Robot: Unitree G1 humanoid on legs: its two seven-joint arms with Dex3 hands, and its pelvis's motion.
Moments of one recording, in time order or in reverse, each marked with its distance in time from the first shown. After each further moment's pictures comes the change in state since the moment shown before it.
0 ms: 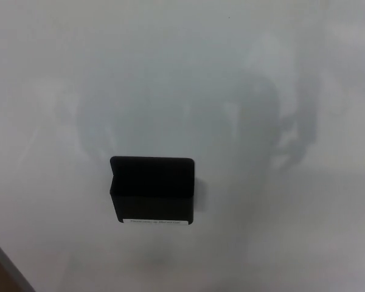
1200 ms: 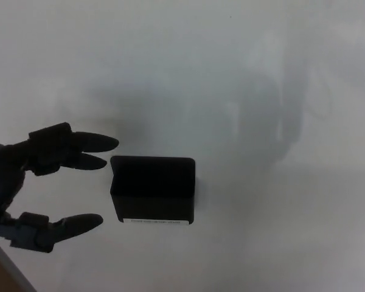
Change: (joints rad) left_arm -0.045 0.339 -0.194 -1.269 0.069 -0.156 -0.124; right_arm -0.012 0.062 0.018 0.086 -0.053 -0.381 -0.058
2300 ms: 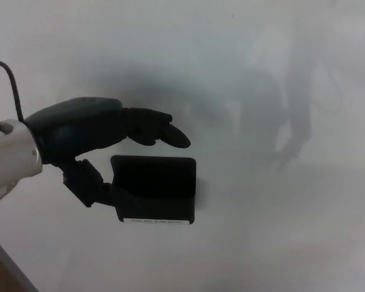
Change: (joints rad) left_arm -0.531 0.295 -0.432 0.019 0.250 0.338 -0.239; right_arm -0.050 -0.047 0.052 0.156 -0.127 -0.181 -0.290
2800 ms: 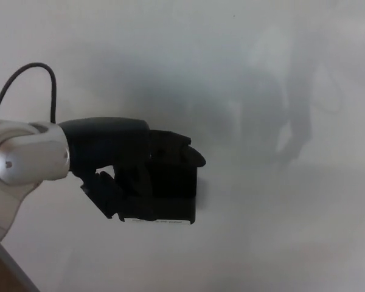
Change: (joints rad) left_arm -0.112 0.018 -0.155 -0.093 0.009 0.237 -0.148; right_arm -0.012 0.000 0.012 0.012 -0.007 -0.001 -0.016
